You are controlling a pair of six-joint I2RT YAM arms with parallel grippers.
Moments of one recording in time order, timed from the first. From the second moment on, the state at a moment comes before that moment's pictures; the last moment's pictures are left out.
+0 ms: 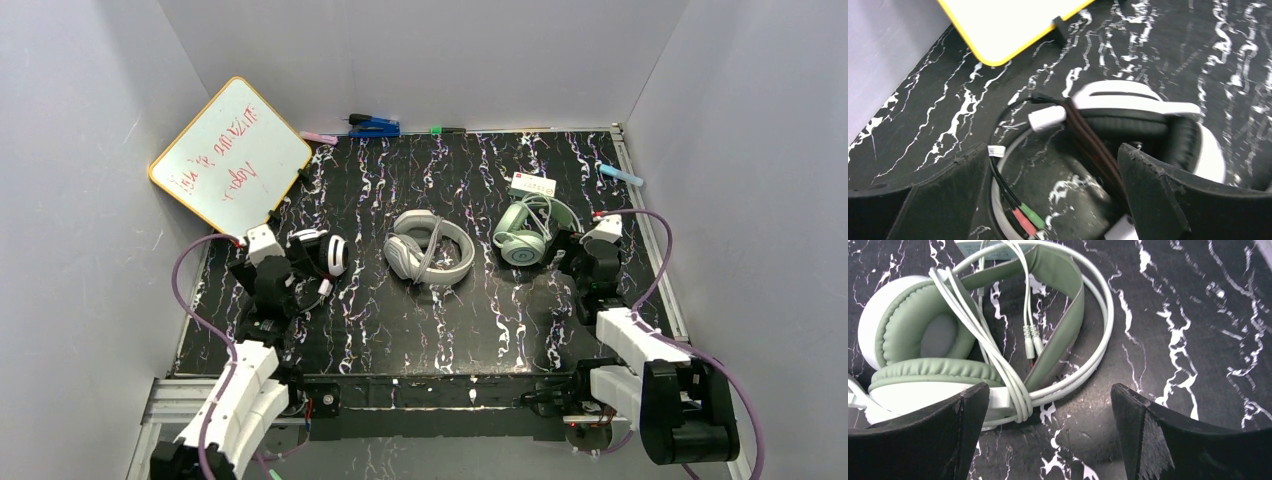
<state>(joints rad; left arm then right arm) -0.25 0.64 0.31 -0.03 -0.59 -0.22 0.10 1.02 0.27 0.35 0.14 0.28</state>
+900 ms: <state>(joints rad) 0.01 1.59 0.23 1.12 -0.09 -0.10 0.05 1.58 0.24 1.17 0.10 0.10</state>
